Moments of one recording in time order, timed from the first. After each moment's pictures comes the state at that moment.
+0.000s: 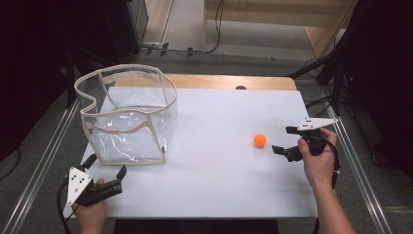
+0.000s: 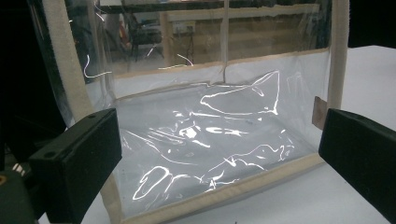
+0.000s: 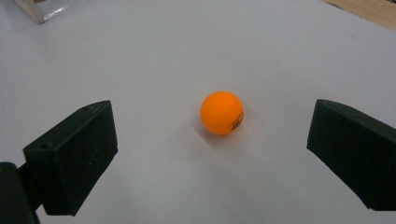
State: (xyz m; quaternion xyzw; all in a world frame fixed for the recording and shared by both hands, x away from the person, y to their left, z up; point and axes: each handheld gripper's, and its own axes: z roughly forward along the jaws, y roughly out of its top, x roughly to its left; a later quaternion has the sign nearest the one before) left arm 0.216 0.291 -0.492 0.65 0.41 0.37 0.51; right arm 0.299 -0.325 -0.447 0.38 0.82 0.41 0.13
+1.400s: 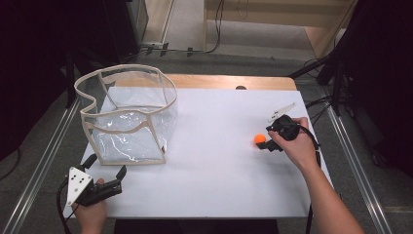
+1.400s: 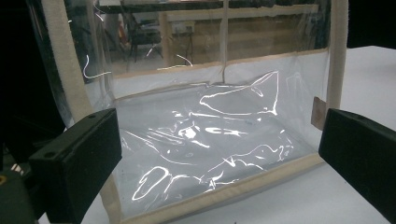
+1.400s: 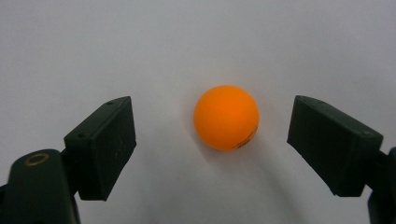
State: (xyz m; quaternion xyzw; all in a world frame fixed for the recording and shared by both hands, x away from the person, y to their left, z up) left arm 0.216 0.292 -0.492 0.65 0.41 0.37 0.51; right arm 0.361 -0.280 -0.464 0.35 0.90 0.27 0.06
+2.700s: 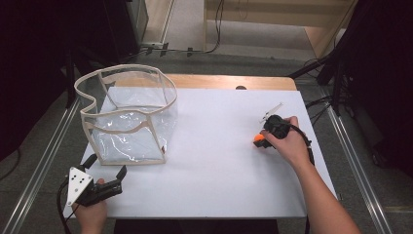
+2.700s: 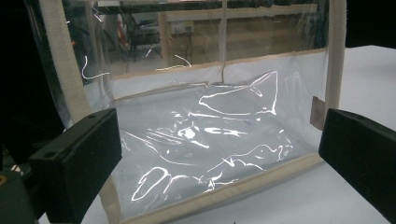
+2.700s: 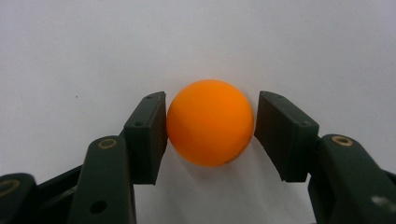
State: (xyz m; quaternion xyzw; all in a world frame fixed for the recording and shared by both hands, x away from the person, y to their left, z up) left arm 0.216 0.291 -0.492 0.66 0.41 0.37 0.51; right arm 0.380 -0.266 -0.485 0.36 0.91 0.20 0.05
